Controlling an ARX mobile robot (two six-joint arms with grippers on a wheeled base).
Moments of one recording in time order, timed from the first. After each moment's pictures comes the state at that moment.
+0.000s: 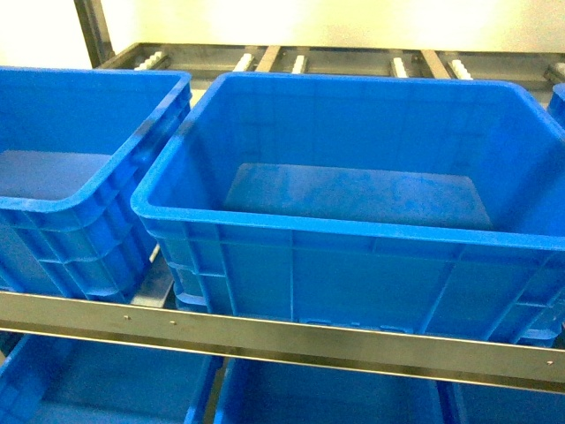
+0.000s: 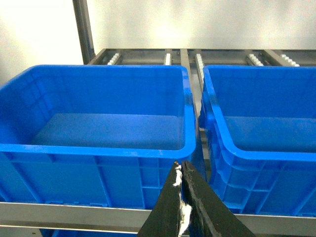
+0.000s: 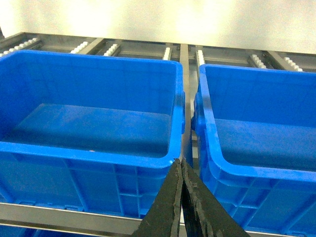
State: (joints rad) left arm 0.00 0.46 0.01 0.46 0.00 0.00; right arm 0.00 0.50 0.01 0.50 0.00 -0.01
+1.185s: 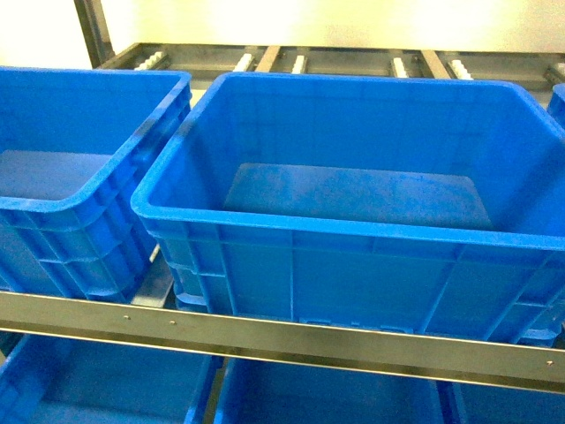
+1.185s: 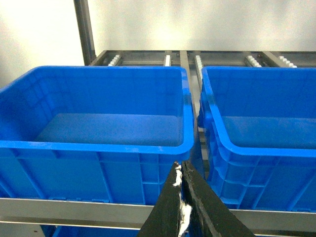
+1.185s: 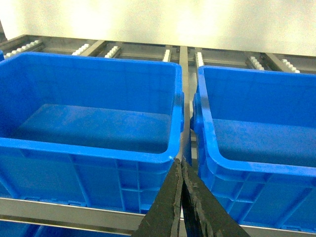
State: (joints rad) left arm 0.00 0.24 0.01 0.24 0.00 0.00; right arm 0.00 0.26 0.01 0.26 0.00 -0.01
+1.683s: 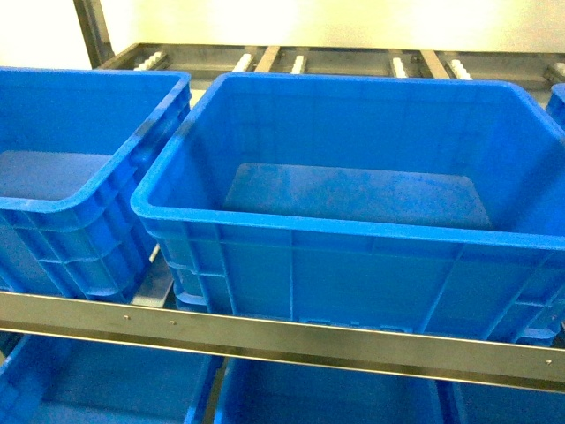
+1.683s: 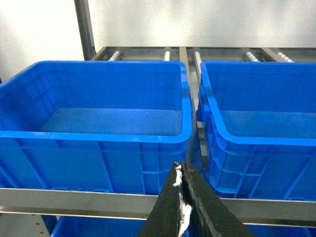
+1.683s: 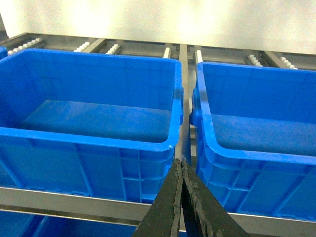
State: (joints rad) left arm 0.00 0.01 0.01 -0.01 0.00 0.00; right arm 0.00 0.00 0.01 0.00 0.00 -0.01
